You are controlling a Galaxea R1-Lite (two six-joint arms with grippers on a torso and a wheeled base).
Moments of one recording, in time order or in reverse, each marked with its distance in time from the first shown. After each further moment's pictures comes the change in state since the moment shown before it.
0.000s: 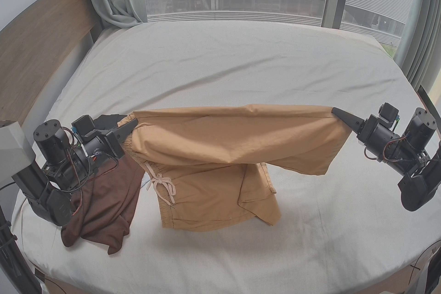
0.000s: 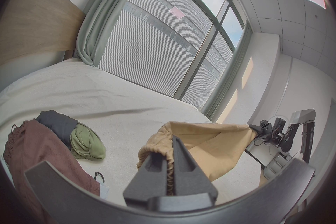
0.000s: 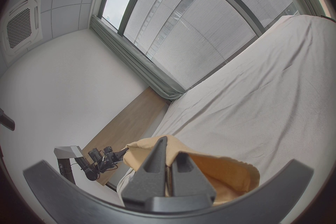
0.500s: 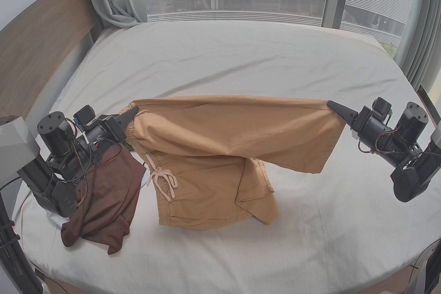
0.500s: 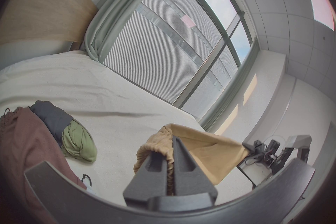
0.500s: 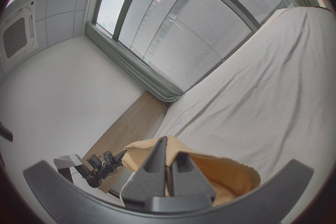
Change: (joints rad) left arm -0.010 0.030 -0.095 0.001 0.055 -0.169; right arm -0.004 0.073 -0.111 0.021 -0.022 0.069
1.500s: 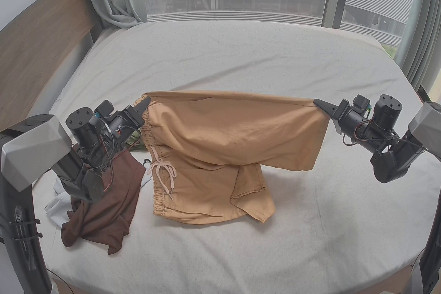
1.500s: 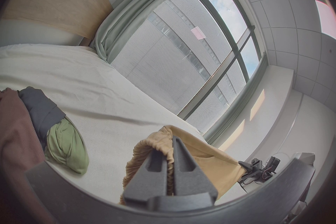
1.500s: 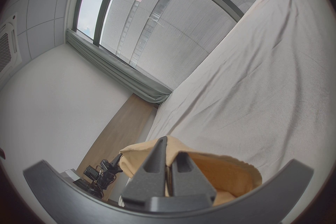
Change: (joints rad) left arm -0.041 0.230 -0.296 0.000 0.140 -0.110; right arm -0.014 0.208 -0.311 0.188 -0.051 0.071
